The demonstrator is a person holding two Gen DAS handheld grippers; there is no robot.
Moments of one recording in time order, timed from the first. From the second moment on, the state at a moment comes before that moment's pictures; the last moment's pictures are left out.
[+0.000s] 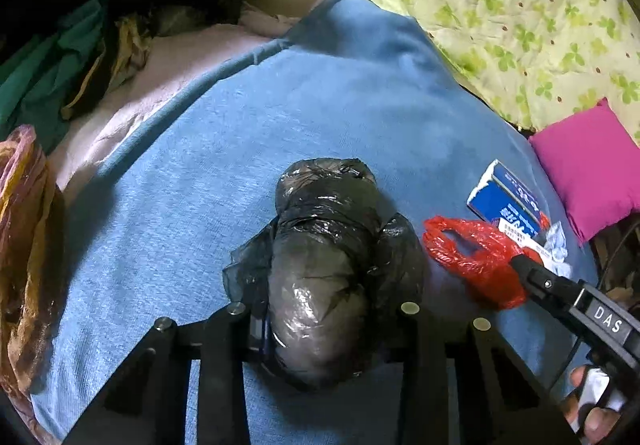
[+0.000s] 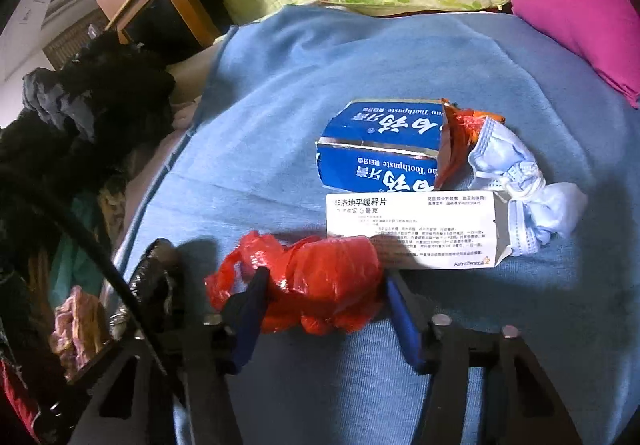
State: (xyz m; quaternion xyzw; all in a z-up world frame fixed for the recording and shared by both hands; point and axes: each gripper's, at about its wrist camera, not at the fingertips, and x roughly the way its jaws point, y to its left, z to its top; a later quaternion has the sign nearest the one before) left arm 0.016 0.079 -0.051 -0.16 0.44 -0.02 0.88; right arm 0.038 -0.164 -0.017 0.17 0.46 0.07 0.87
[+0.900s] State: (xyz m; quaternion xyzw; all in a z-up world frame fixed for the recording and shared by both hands) left arm -0.021 0.059 -0.026 -0.14 0.40 -0.02 0.91; right arm -0.085 -0.274 0.027 0.23 0.40 0.02 0.89
